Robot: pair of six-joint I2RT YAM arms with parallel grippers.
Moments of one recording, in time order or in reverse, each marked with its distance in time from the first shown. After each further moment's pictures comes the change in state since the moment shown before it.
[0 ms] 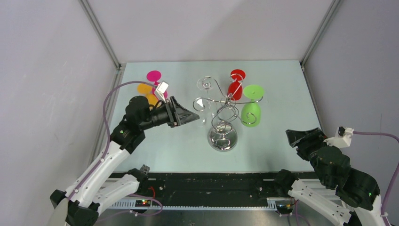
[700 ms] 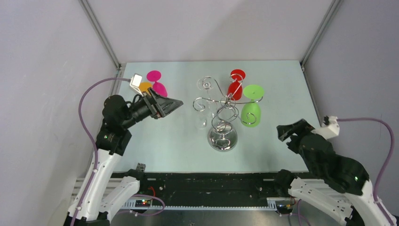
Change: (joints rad) left arm 0.259 -0.096 0.054 -0.014 0.061 0.060; right arm 0.016 0.108 0.007 0.004 0.009 -0.021
